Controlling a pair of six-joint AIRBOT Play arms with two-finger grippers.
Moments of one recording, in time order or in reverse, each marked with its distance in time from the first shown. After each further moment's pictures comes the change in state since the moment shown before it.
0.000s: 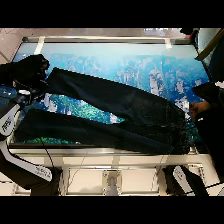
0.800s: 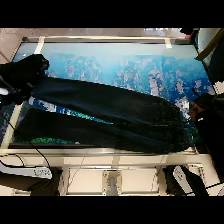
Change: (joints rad) left arm 0.193 0.216 0.002 0.477 -0.369 -0.084; right arm 0.000 0.000 -0.046 -0.225 0.065 0.021
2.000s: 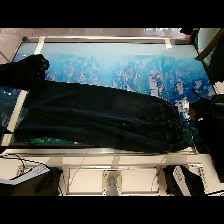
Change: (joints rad) left arm 0.618 0.338 -0.347 0.113 -0.462 -0.100; right arm 0.000 0.106 -0.035 0.066 0.089 0.004
